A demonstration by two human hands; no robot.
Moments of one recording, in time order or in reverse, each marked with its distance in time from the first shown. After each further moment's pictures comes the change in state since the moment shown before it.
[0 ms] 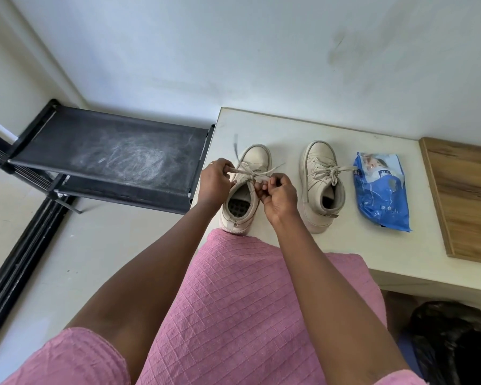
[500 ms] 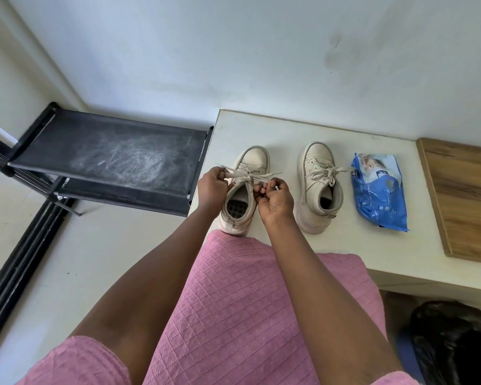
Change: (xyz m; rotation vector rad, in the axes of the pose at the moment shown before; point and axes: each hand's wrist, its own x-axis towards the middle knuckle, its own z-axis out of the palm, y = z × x) left_hand -0.006 -0.006 0.007 -0.174 -0.012 -0.279; right_hand -0.004 0.004 0.005 0.192 0.149 0.048
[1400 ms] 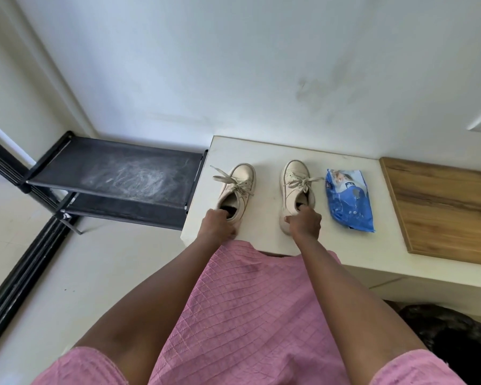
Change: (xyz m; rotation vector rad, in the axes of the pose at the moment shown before) left_hand -0.083 0.006 -0.012 0.665 -0.302 0.060; right_hand -0.045 -0.072 -0.075 -1.519 0.320 -0.343
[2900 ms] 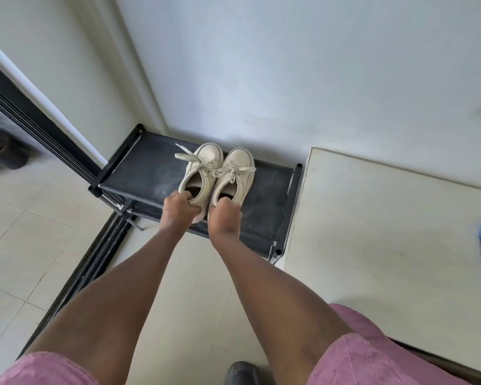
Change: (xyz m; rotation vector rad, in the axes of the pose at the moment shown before) left_hand 0.150 -0.249 -0.162 -0.152 0.384 -0.226; right_hand -0.099 -0.275 0.296 -0.047 -0.370 -0.355
